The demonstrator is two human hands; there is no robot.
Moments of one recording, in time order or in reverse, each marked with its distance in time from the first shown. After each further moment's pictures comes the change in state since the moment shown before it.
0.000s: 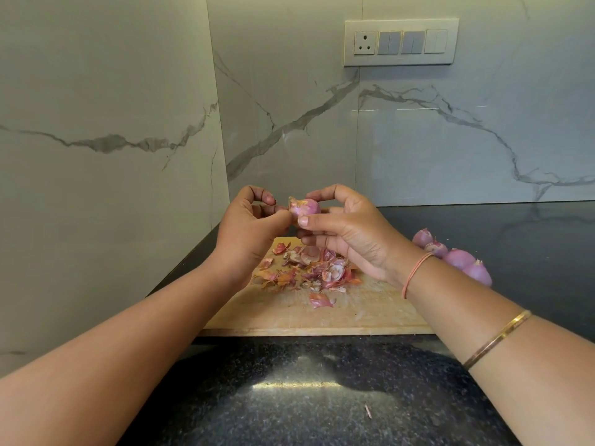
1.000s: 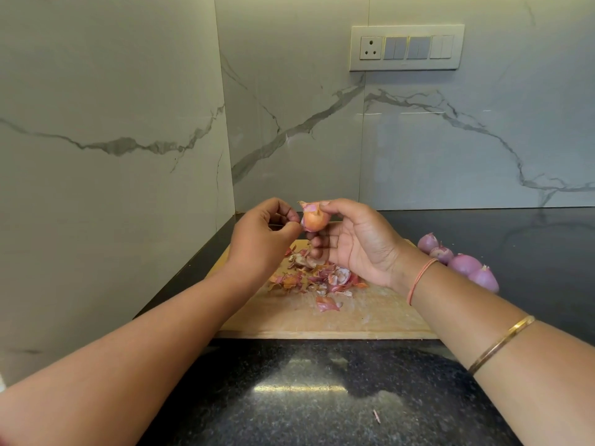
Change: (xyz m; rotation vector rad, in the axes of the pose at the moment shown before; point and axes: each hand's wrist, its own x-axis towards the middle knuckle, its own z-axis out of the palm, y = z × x) left_hand -0.004 -0.005 0.003 0.293 -0.013 0.102; right_hand 0.006 0.004 0.002 0.140 -0.041 0.167
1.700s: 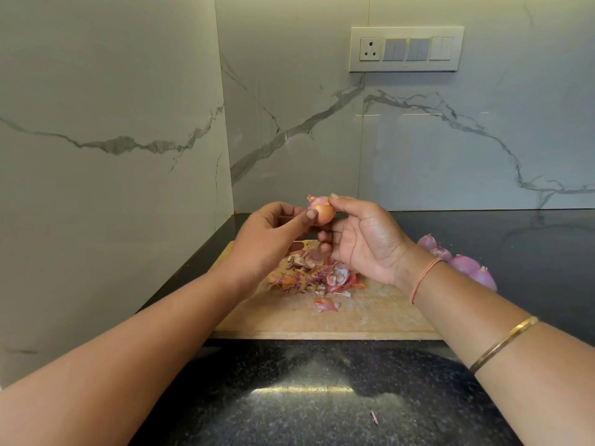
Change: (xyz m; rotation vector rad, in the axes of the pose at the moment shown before) left_hand -0.001 0.007 0.001 -0.263 -0.175 -0.192; right_hand 0.000 -0.003 -0.004 0.073 0.054 0.001
